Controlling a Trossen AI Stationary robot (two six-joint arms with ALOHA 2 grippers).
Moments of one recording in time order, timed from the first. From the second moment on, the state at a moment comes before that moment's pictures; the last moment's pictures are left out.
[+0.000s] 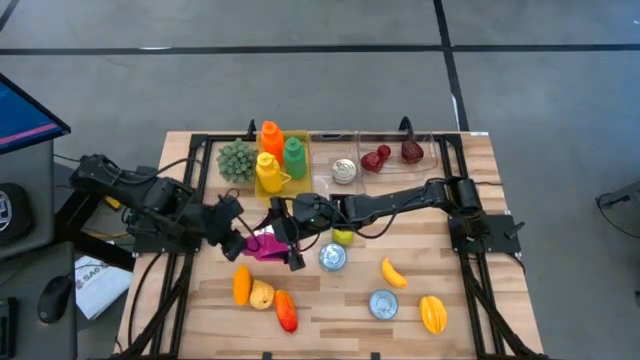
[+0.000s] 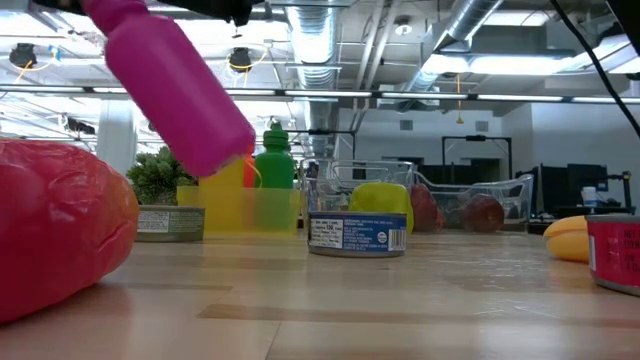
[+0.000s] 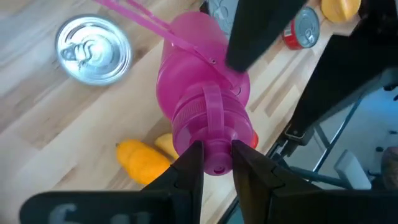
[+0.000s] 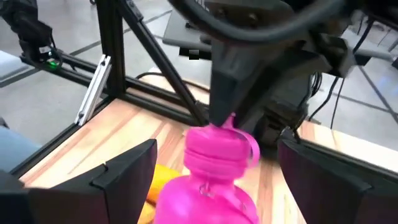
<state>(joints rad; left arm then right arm) -0.38 1.08 1.17 -1.08 -0.09 -1.22 0.12 2.07 1.74 0.00 -0.15 -0.23</state>
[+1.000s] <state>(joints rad) -0.16 1.16 1.17 -0.92 0.05 -0.90 0.10 2.07 1.74 -0.18 -0.08 -0.20</state>
